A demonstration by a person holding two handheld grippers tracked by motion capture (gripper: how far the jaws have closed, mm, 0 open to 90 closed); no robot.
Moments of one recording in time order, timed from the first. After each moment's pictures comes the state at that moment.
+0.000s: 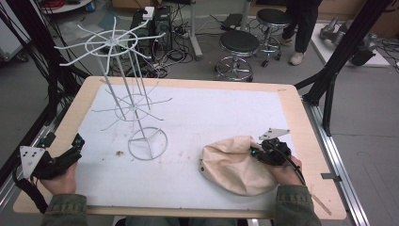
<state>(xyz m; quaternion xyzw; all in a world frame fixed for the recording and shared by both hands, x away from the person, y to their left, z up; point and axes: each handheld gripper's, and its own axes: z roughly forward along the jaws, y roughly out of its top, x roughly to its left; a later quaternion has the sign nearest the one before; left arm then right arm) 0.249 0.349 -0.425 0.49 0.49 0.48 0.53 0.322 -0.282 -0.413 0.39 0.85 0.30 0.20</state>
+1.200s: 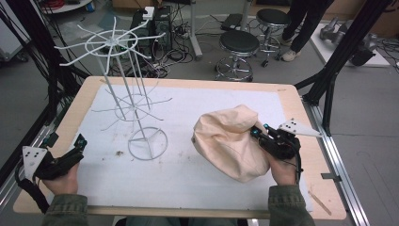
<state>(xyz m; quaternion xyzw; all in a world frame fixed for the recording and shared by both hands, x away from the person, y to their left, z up) 0.248 0.343 -0.425 0.50 0.49 0.47 0.54 0.293 -0.275 -0.349 0.41 0.69 0.54 0.24</state>
